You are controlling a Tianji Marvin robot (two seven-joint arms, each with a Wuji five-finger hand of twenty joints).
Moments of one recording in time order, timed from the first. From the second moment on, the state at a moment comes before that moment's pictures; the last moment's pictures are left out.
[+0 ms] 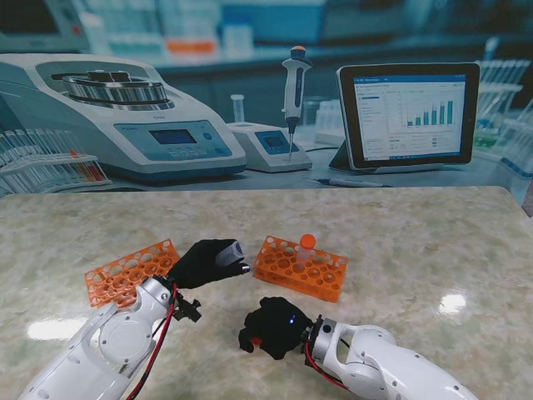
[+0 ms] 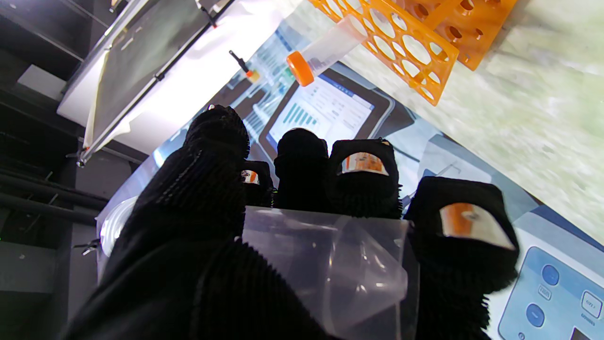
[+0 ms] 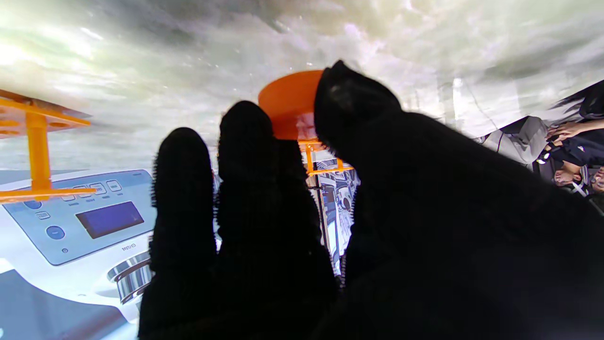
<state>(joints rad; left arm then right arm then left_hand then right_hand) 1.55 -1.12 -1.16 -1.53 0.35 -0.44 0.02 -1.40 -1.04 0.72 -1.46 -1.12 -0.46 -0.35 0.93 -0.38 0.23 -0.01 0.66 -0.11 1.29 1.46 1.10 -0.02 0.94 1.18 1.08 0.06 1.28 1.10 1.02 0.24 1.75 0.69 0.83 -0.97 1.11 -0.31 1.00 -0.24 0.66 0.69 1.10 0.12 0.33 0.80 1.13 0.04 0.67 0.94 0.74 0.15 1.27 0.34</state>
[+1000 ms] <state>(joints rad) 1.55 -1.12 -1.16 -1.53 0.35 -0.44 0.02 -1.33 -1.05 0.63 -1.38 -1.06 -0.45 -0.32 0.93 -0.38 0.23 -0.01 0.66 -0.11 1.29 1.46 1.10 -0.02 0.94 1.18 1.08 0.06 1.28 1.10 1.02 0.24 1.75 0.69 0.83 -0.96 1.12 -0.32 0.99 -0.24 0.64 0.70 1.10 0.12 0.32 0.78 1.12 0.04 0.67 0.94 0.70 0.15 1.28 0.34</state>
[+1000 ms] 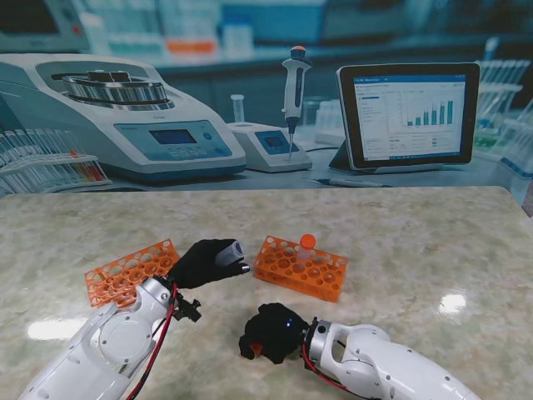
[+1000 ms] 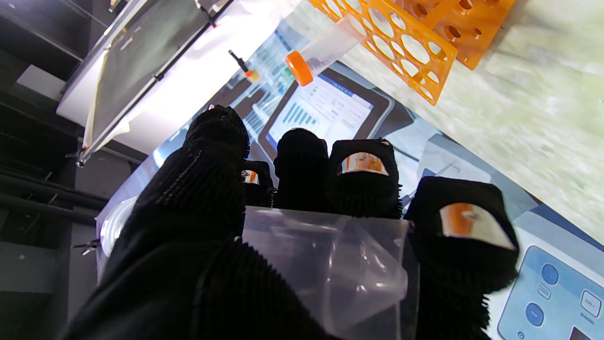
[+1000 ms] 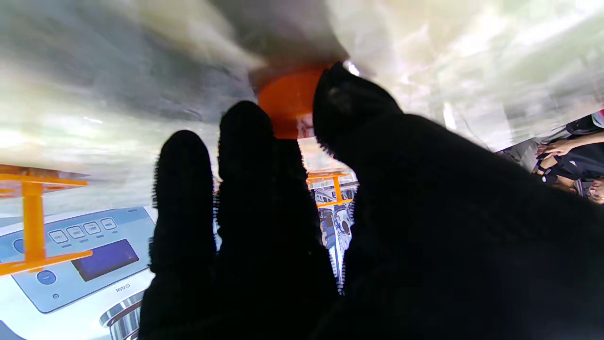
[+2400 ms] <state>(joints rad) 1.55 -1.12 -1.17 -1.53 0.35 -0.44 0.03 -1.36 -1.01 0.69 -1.48 -1.18 -0.39 -0.22 0.93 -0.38 0.23 -0.01 0.66 -0.11 1.29 1.46 1.09 -0.02 0.94 1.18 1.08 0.06 1.28 1.10 1.02 0.24 1.75 0.68 0.60 -0.71 0.86 -0.12 0.72 -0.10 0.44 0.54 0.95 0.01 0.33 0.60 0.93 0.01 0.61 0.85 0.51 0.15 1.15 0.72</state>
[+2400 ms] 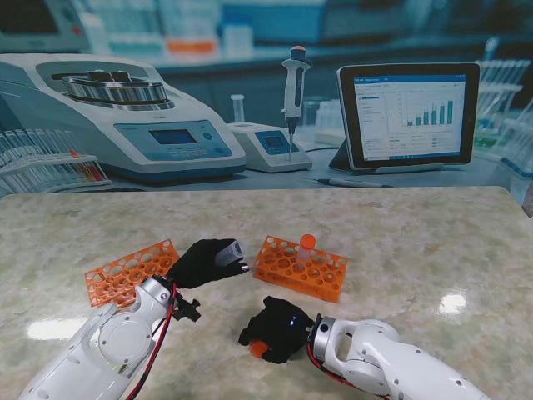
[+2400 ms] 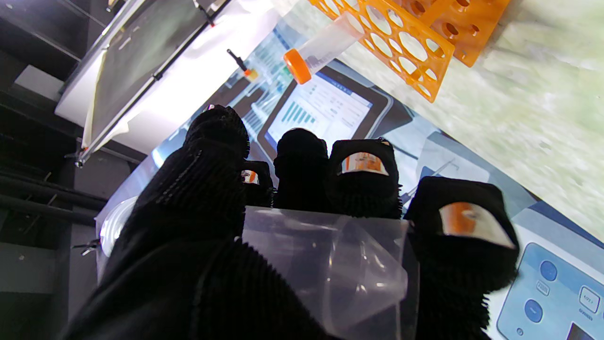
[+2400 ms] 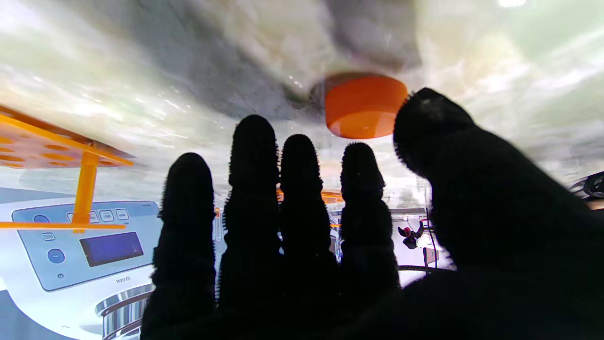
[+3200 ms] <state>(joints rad) 1.55 -1.12 -1.17 -1.53 0.35 -0.44 0.03 -1.31 -1.01 0.63 -1.44 -1.16 -0.37 -0.24 0.93 -0.38 0.23 -0.01 0.66 -0.12 1.29 1.46 1.09 -0.02 0.94 1.18 1.08 0.06 1.28 1.10 1.02 0.24 1.75 0.68 0.65 -0.76 0.91 -0.19 0.76 -0.10 0.53 0.63 1.04 0.02 0.42 0.81 1.08 -0.02 0.60 0.91 0.66 0.15 1.14 0.67</state>
